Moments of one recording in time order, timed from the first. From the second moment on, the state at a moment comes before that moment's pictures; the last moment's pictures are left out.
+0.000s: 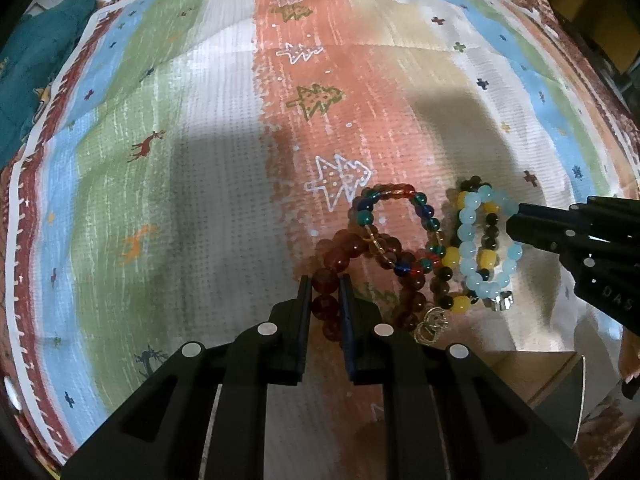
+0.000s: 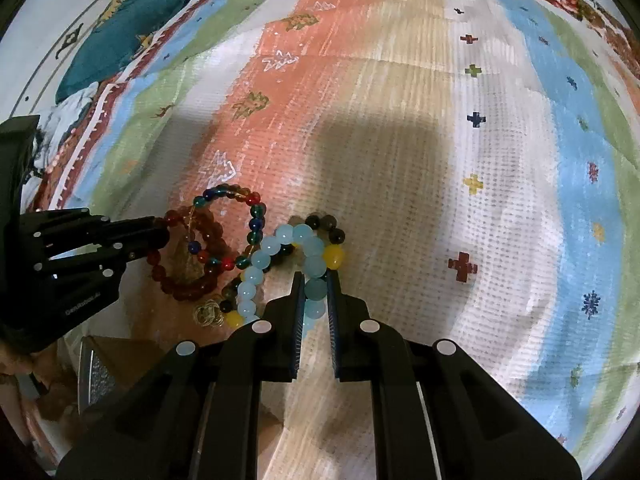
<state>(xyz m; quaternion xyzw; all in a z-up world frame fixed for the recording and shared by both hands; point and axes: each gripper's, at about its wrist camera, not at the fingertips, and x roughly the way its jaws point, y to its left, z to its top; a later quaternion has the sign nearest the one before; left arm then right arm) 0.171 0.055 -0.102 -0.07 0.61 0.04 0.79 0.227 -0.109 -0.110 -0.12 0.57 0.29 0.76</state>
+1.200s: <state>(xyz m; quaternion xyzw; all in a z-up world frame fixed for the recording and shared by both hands) 0.143 0.052 -0.046 -0.11 0.54 0.00 0.83 0.165 -0.113 -0.050 -0.12 0.48 0.34 0.80</state>
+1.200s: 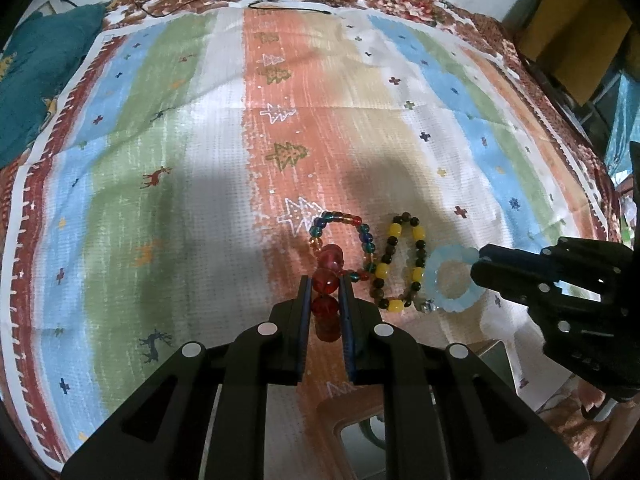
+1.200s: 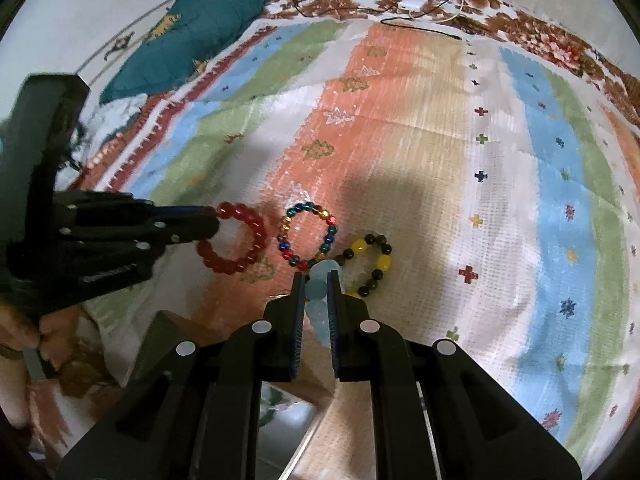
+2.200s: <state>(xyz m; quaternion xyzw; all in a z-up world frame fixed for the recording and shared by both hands) 0.110 0.035 0.005 -0.08 0.45 0.01 0.89 0.136 -0.122 -0.014 -0.13 0.36 0.33 0.86</state>
